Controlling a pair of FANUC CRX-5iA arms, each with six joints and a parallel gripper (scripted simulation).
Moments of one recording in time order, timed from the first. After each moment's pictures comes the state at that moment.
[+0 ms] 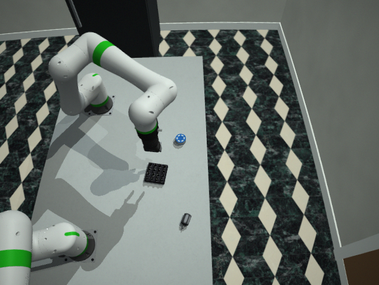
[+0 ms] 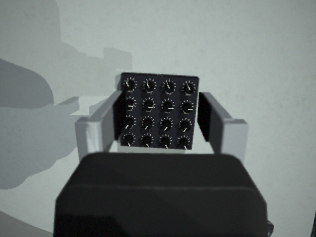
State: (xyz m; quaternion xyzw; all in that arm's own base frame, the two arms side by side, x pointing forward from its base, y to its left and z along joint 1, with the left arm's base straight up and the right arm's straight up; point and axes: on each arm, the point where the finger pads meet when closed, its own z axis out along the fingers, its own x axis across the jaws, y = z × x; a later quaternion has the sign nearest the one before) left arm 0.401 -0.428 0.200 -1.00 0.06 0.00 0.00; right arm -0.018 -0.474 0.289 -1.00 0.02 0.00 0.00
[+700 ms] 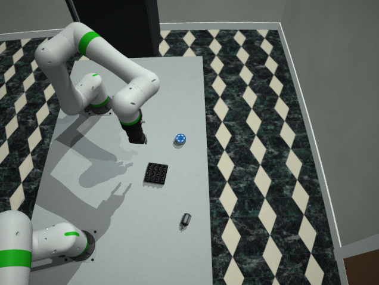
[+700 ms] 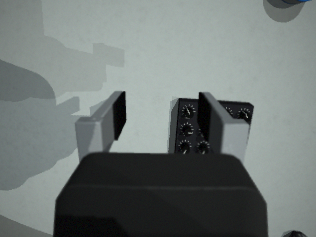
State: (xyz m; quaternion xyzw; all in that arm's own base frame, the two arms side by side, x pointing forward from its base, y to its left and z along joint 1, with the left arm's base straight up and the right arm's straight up) left arm 0.325 -0.382 0.199 -1.00 0.06 0.00 0.00; right arm -0.018 -0.474 0.289 -1.00 0.02 0.00 0.00
